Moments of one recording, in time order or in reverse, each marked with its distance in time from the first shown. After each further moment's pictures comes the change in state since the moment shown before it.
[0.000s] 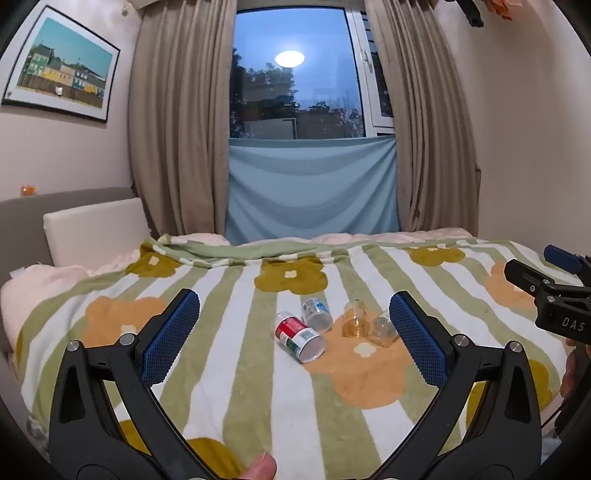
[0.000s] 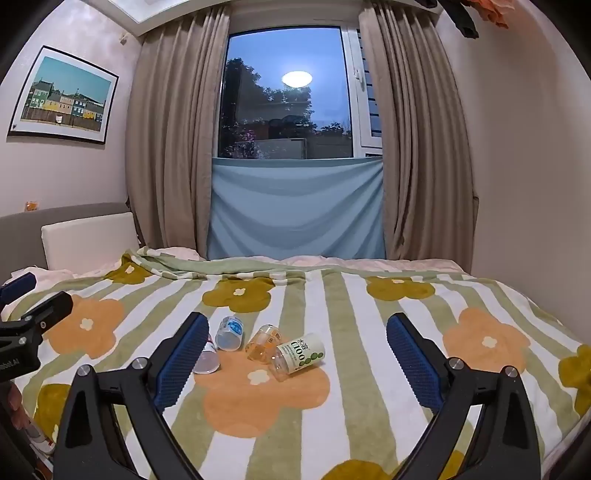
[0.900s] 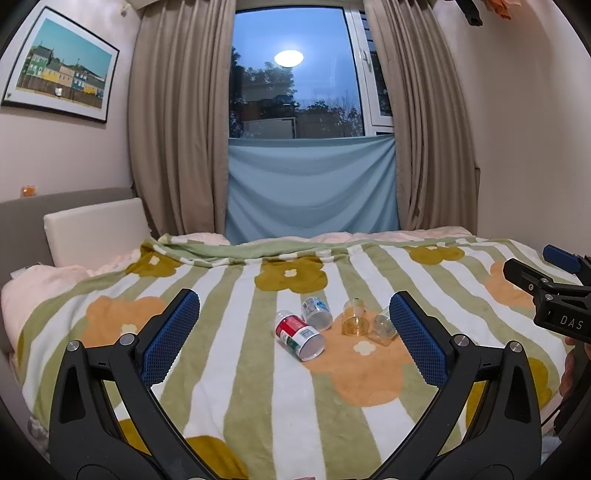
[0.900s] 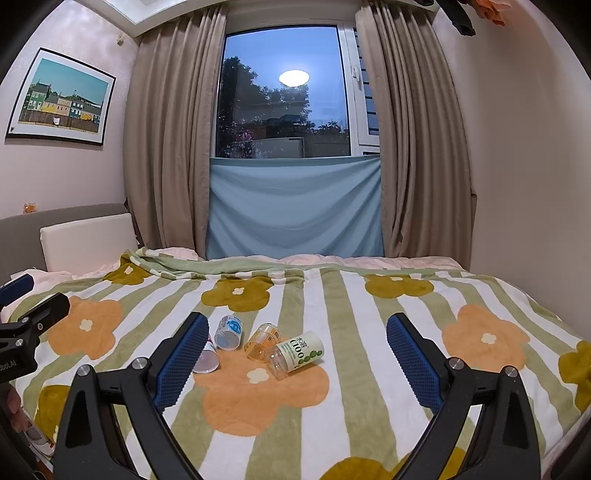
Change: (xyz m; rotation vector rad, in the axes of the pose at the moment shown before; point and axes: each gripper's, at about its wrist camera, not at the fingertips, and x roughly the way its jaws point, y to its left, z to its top) left arm -0.004 -0.002 0.003 0.007 -0.007 0.001; right arm 0.001 0.000 -0.001 0.002 0.003 -0.001
